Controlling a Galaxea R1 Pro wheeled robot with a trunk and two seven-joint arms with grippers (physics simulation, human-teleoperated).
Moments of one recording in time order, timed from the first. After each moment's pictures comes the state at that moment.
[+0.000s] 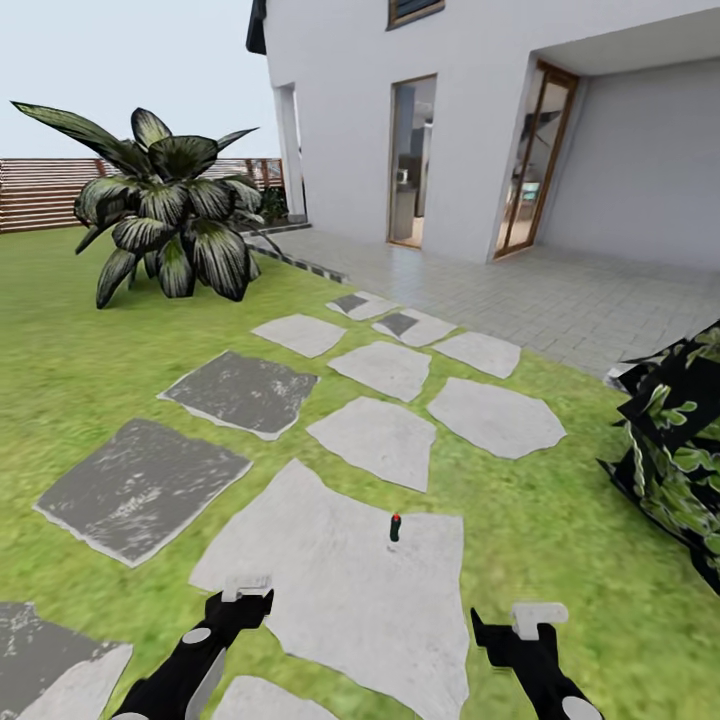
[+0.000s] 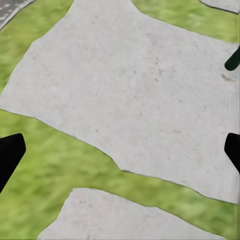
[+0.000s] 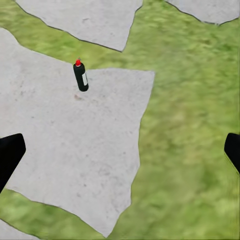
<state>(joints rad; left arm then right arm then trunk) -0.48 0.00 0.00 -0.48 0.01 -0.02 -0.01 -0.01 0.00 -0.03 -1.30 0.03 0.21 0.00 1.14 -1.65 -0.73</state>
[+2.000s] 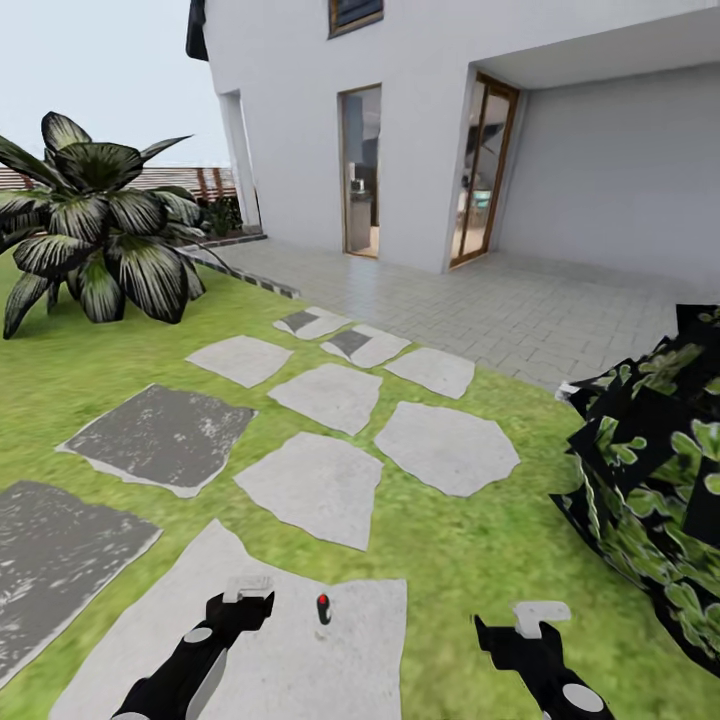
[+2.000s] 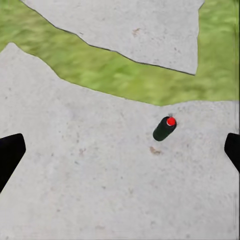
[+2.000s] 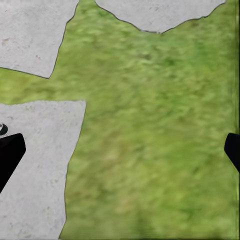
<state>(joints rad) -0.48 0.00 0.00 -0.48 0.00 0.00 -0.01 -0.01 0.00 -0.04 -1.37 0.04 0.39 0.00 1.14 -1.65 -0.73</state>
